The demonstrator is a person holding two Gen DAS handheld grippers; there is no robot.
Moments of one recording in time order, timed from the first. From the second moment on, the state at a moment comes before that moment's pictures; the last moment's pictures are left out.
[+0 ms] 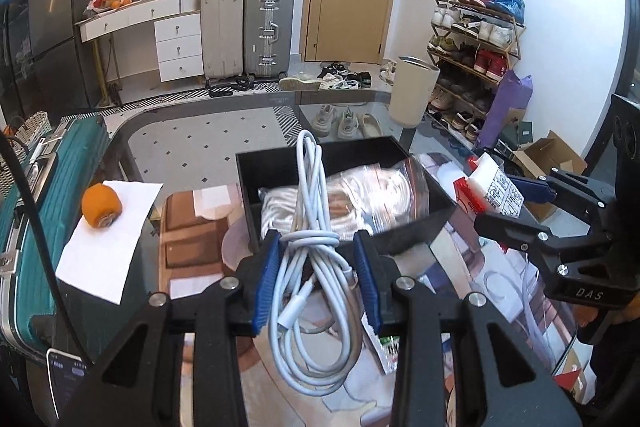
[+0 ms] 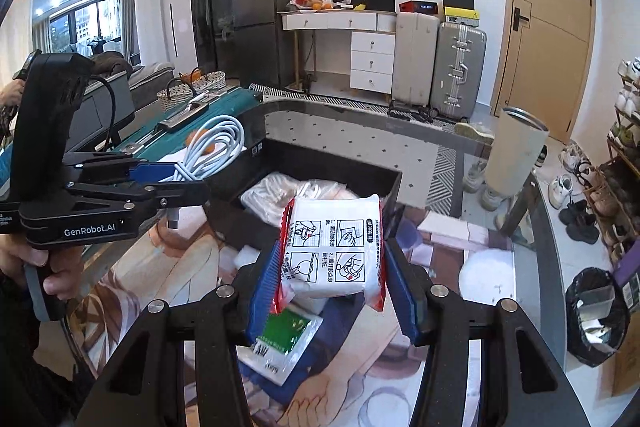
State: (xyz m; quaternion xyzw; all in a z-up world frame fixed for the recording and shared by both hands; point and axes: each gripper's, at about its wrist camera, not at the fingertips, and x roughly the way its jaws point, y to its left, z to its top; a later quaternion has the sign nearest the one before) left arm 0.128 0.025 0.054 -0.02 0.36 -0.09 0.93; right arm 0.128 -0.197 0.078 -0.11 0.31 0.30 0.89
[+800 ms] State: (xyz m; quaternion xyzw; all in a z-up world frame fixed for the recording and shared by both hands) left arm 0.191 0.008 0.052 0.02 0.36 -0.11 0.93; right arm 0.182 -0.177 0.073 -0.13 0.32 0.31 0.88
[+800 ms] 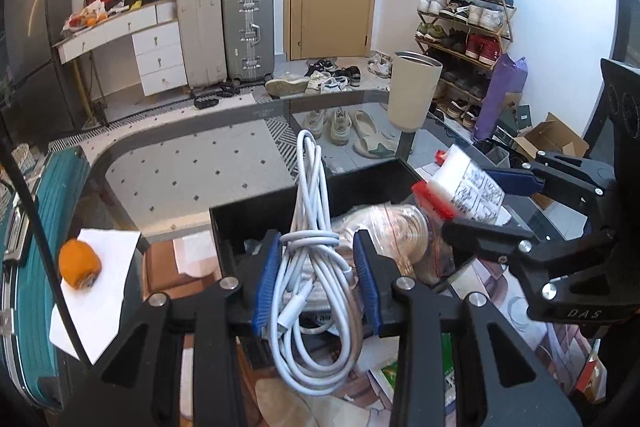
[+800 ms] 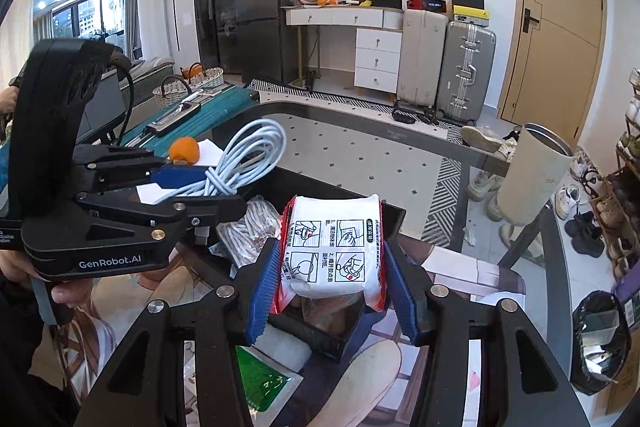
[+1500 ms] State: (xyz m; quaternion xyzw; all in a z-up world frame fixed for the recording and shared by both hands) left arm 0.206 0.007 0.037 0.02 0.37 -0.13 0.92; right arm 0.213 -0.164 0.058 -0.15 0.33 0.31 0.88
